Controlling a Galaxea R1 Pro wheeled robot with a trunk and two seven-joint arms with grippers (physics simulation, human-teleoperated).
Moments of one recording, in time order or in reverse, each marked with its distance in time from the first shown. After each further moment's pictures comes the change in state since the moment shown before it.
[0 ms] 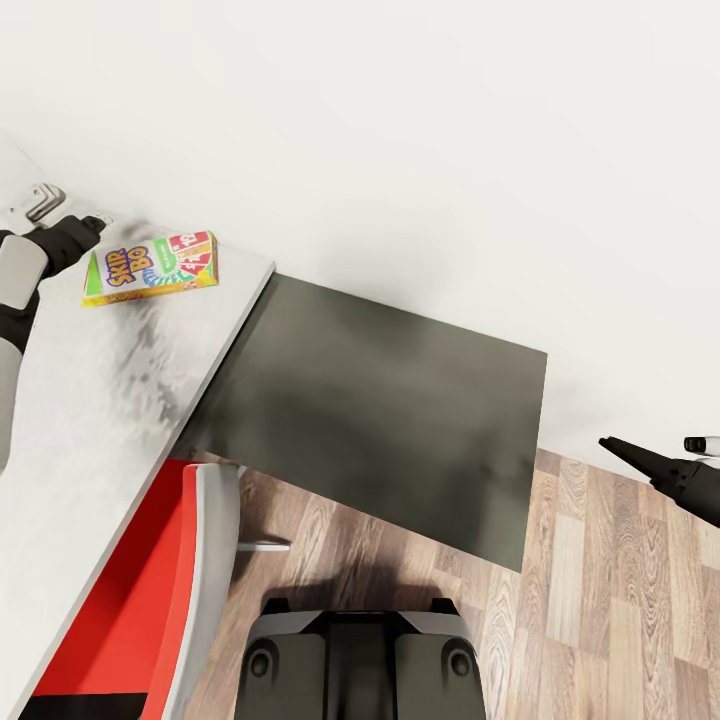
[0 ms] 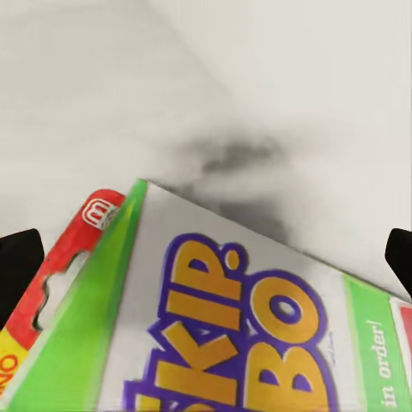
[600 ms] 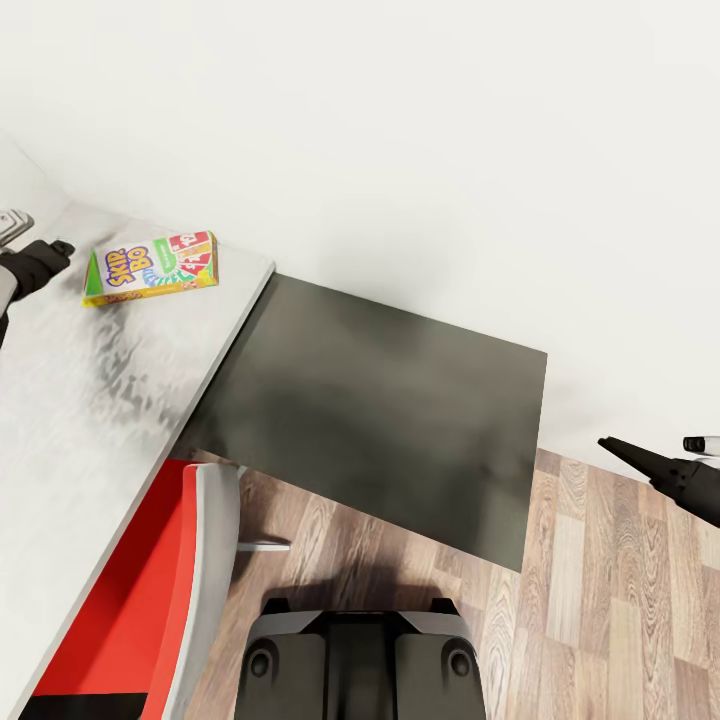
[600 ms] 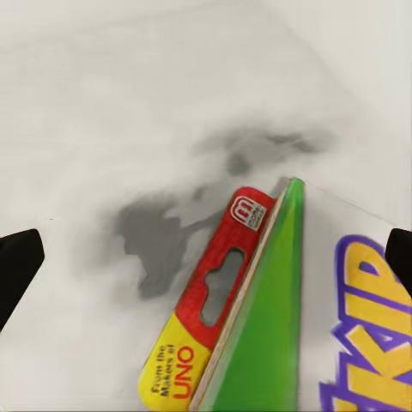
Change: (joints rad) left arm 0.056 0.083 0.016 0.010 0.002 0.000 0.006; right arm 0.000 -0.003 0.005 0.000 0.000 0.000 0.001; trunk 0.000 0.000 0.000
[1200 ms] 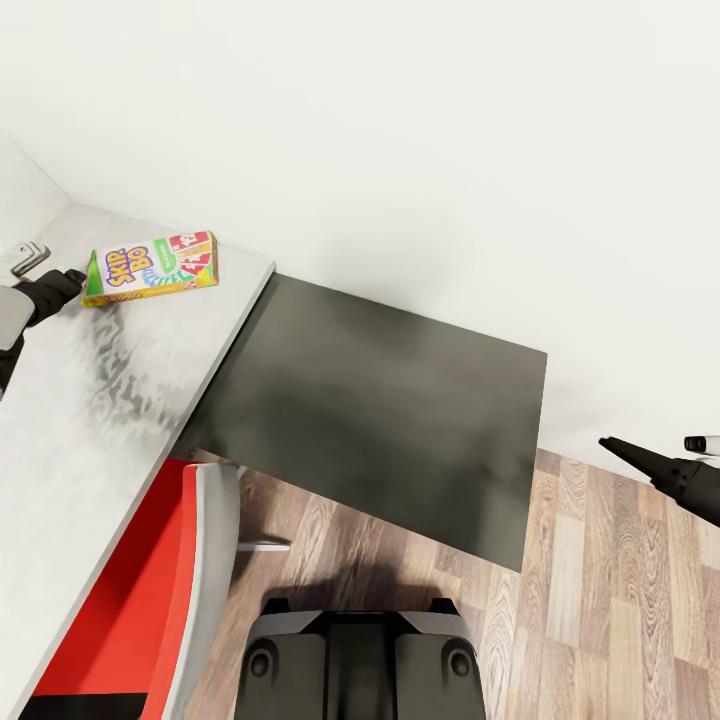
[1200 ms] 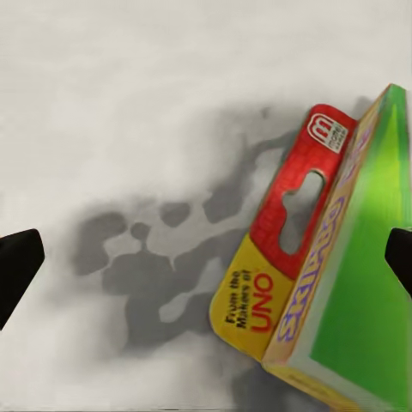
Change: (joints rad) left arm 0.033 -0.004 0.001 0.084 0.005 -0.038 -0.003; right arm 0.000 -0.004 -0.001 0.000 0.000 0.000 0.001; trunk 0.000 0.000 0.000
